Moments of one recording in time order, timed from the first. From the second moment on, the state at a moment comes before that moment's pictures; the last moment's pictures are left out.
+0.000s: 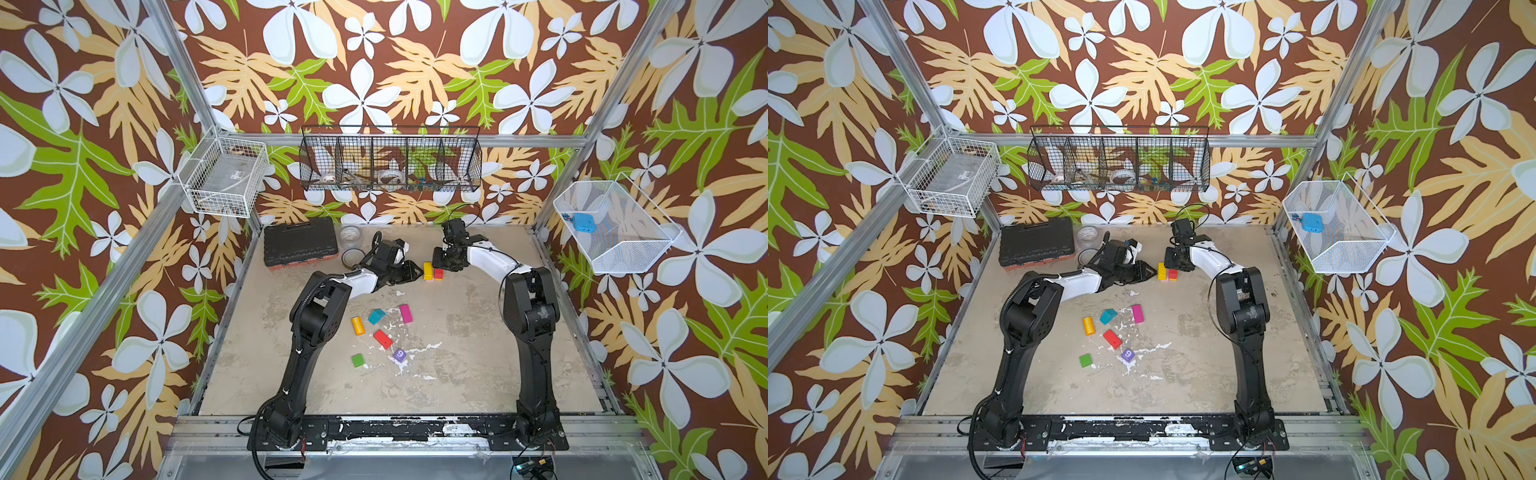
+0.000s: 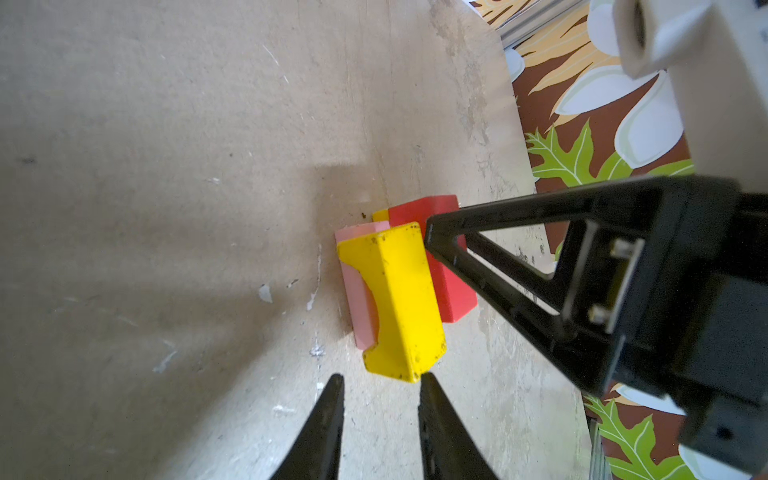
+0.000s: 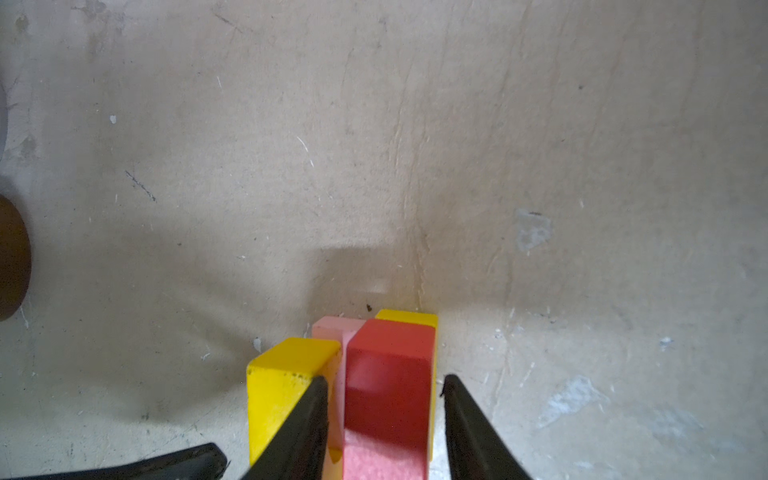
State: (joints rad) left arm -0.52 2.30 1.59 0.09 0.48 -0.67; right arm 0.29 2.22 1.80 -0.63 -0.03 0.40
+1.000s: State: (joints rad) left arm -0.52 2.37 1.68 0.06 0.49 -0.67; right arm 0.20 2.21 1.80 -0.62 -0.02 0.42
